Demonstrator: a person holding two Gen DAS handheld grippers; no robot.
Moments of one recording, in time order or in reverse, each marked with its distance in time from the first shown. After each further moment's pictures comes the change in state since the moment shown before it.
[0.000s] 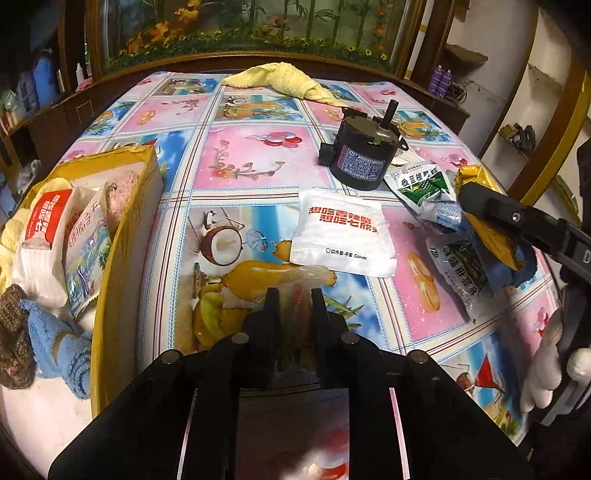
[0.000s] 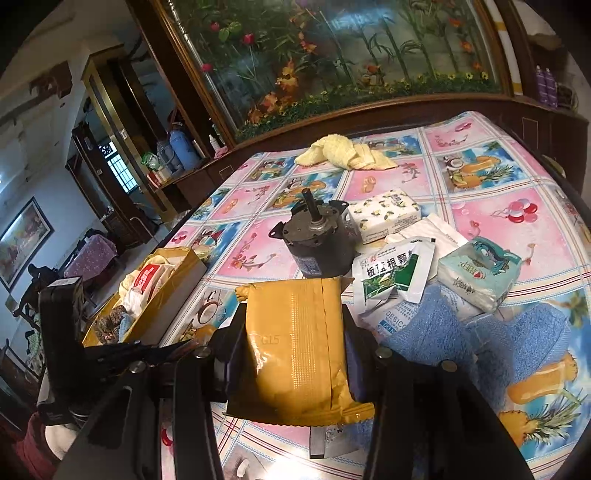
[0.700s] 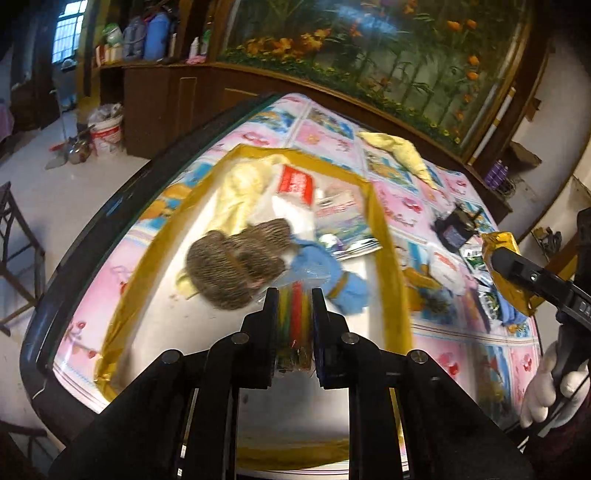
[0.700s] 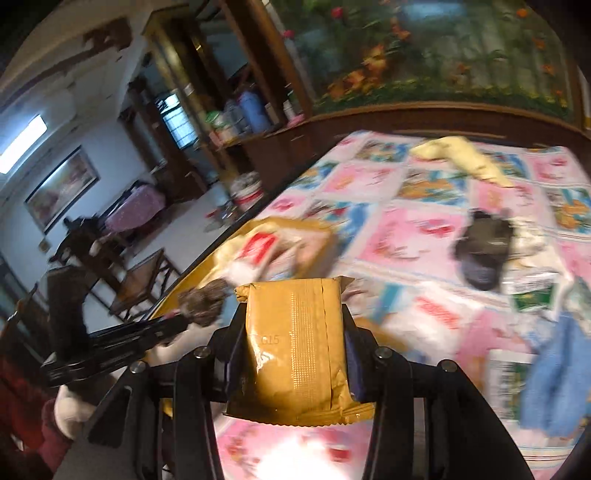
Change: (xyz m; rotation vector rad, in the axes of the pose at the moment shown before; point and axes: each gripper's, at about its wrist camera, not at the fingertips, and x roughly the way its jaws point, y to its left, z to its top) left arm -0.120 0.161 -0.065 -0.348 -0.138 0.126; right arm 0.023 0.148 -0.002 -0.189 0.151 0.206
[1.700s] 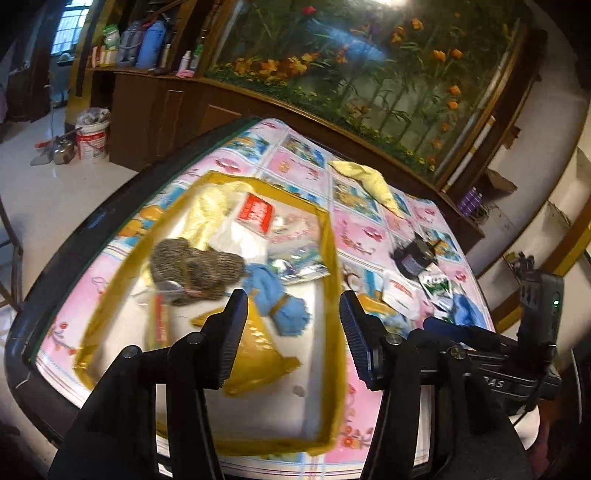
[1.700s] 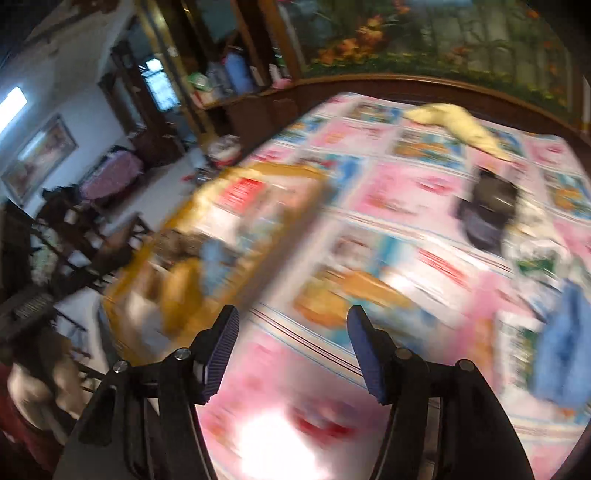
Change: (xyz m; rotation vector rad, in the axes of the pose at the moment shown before) left arm -0.033 -0.036 0.003 -0.006 -0.079 -0.160; right arm 0.006 -0.017 -0.035 -0.018 0.130 -0.183
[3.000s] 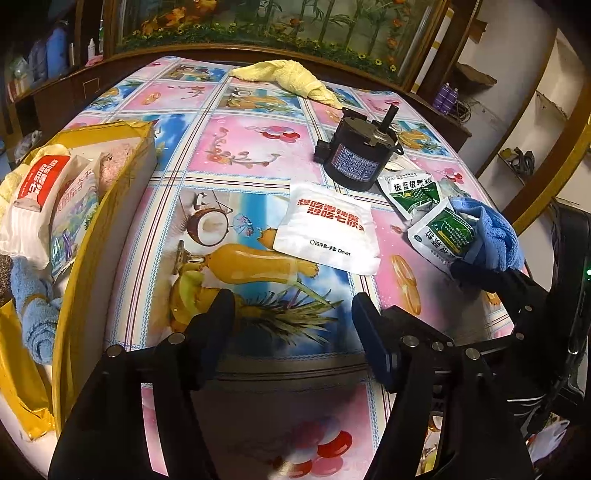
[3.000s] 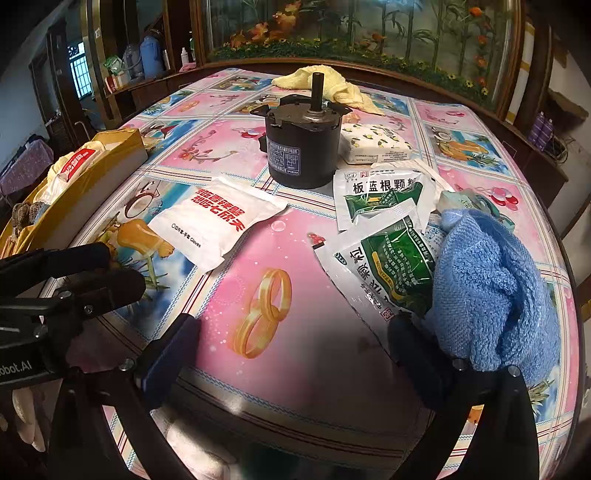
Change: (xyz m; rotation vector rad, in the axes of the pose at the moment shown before) left arm 0.156 -0.127 -0.033 0.247 0.248 0.002; right arm 0.018 -0.109 -0.030 0.040 0.028 -0.332
